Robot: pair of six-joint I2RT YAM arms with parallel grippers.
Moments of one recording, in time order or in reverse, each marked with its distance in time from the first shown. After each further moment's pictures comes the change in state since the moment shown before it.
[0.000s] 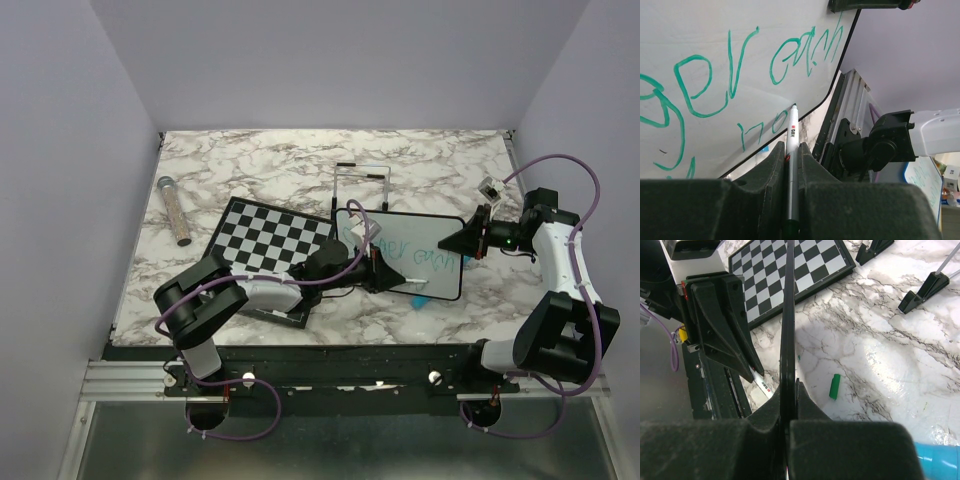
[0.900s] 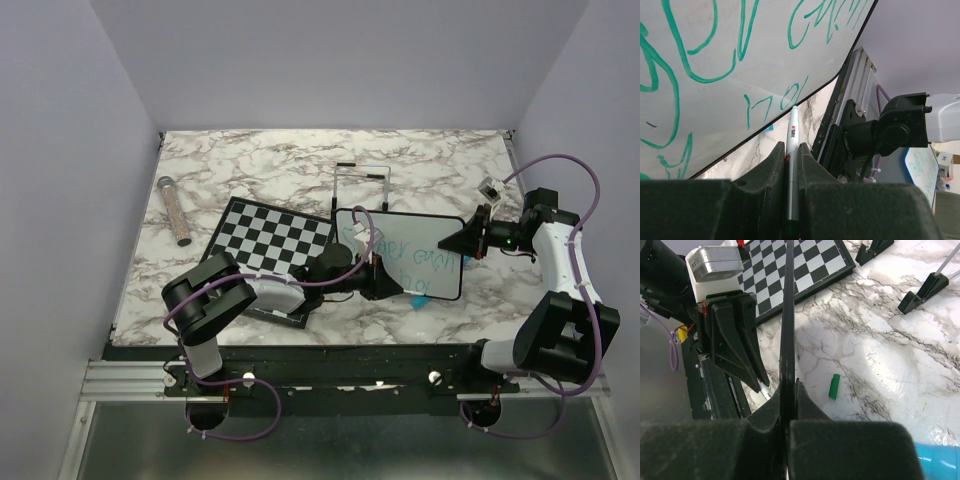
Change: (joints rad) left arm -0.001 0.047 -0.001 -0.039 0.037 -0.019; right arm 0.000 0.000 0.000 0.000 0.000 -0.005
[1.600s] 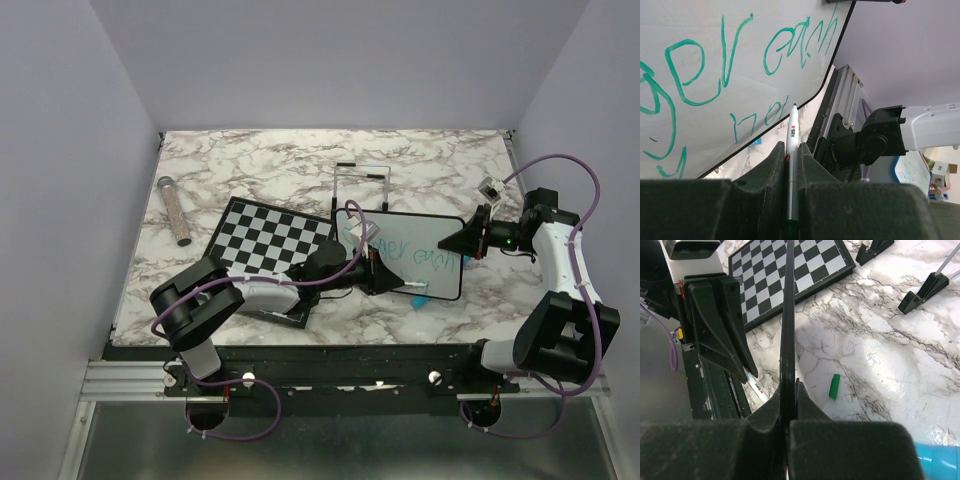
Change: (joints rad) left arm 0.001 -0.068 -0.011 0.026 -0.011 -0.014; right arm 0.000 0.000 0.000 -0.001 0.000 0.000
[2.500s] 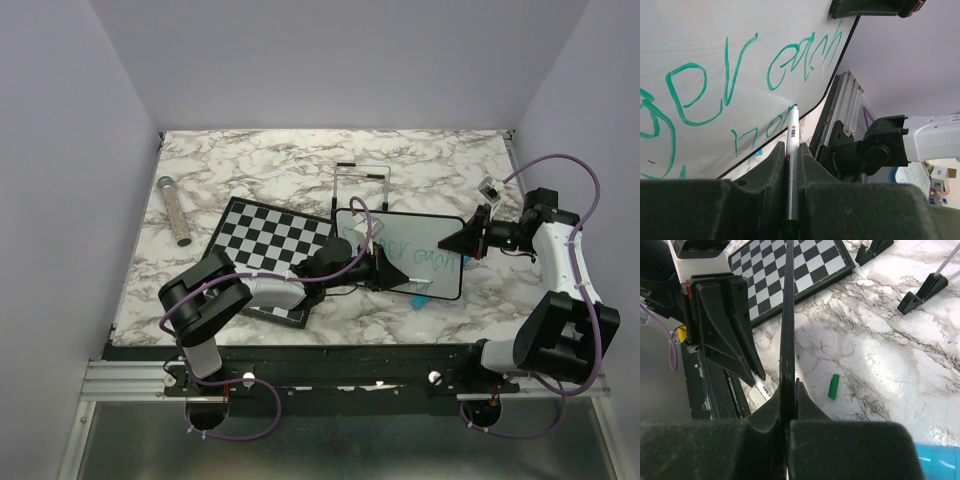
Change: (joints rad) left arm 0.008 0.048 0.051 -0.002 -0.018 -0.010; right arm 0.000 0.000 0.000 0.000 0.000 -0.004
